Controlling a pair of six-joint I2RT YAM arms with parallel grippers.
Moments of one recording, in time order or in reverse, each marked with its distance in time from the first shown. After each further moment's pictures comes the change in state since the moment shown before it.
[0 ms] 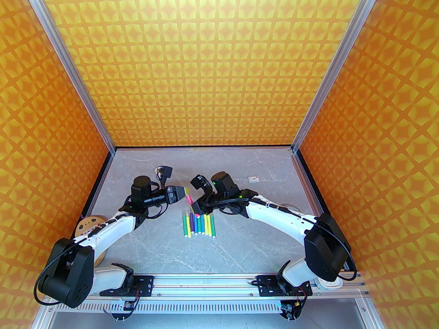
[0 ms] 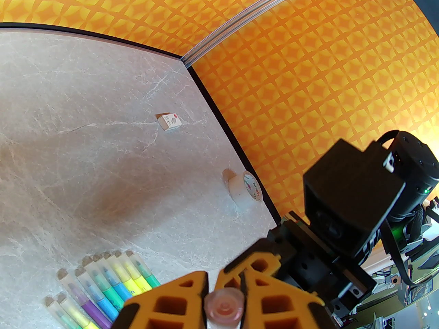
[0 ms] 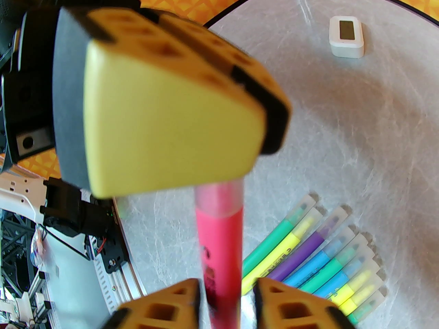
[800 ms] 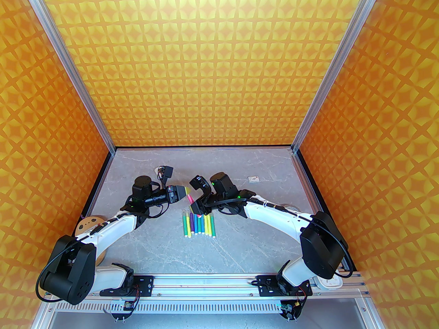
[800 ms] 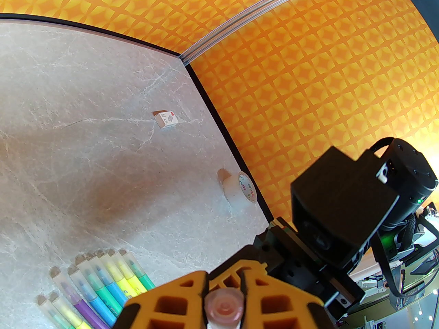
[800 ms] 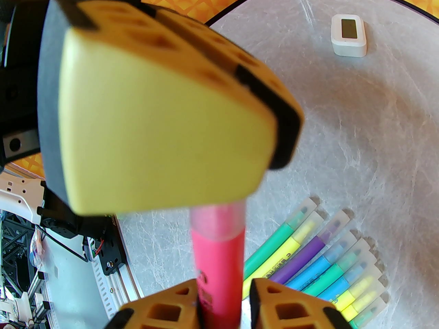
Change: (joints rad) left arm -0.004 0.021 0.000 0.030 0.004 -0.045; right arm 0.000 0.026 -0.013 0.024 -0.017 0.000
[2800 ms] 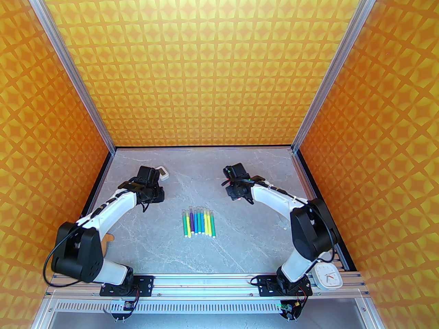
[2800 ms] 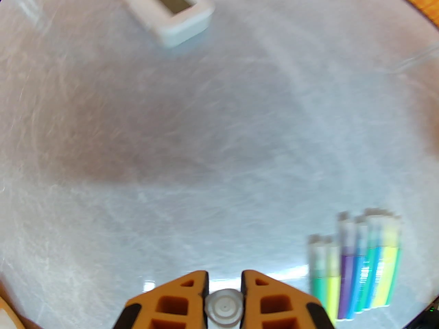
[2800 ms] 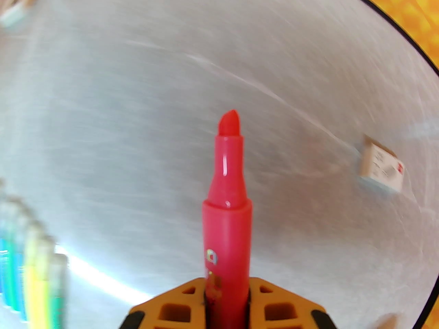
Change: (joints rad) left arm 0.100 0.198 0.388 -1.054 -0.789 0.503; right arm -0.317 0.160 0.106 -0.304 0.706 -0.237
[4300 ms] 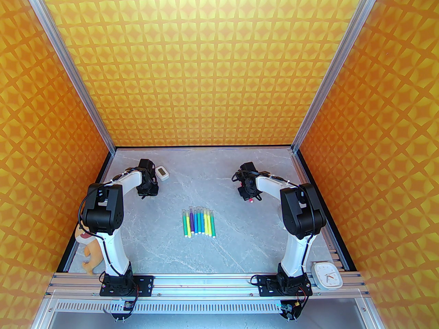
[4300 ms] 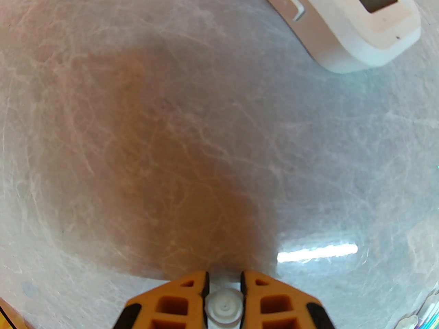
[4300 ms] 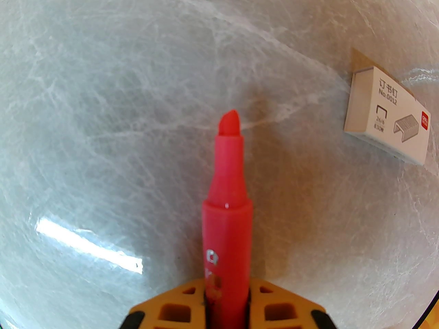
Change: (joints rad) left arm 0.151 0.454 0.298 -0.042 -0.048 0.143; right arm -0.168 0.205 0.070 -0.056 -0.051 -0.103
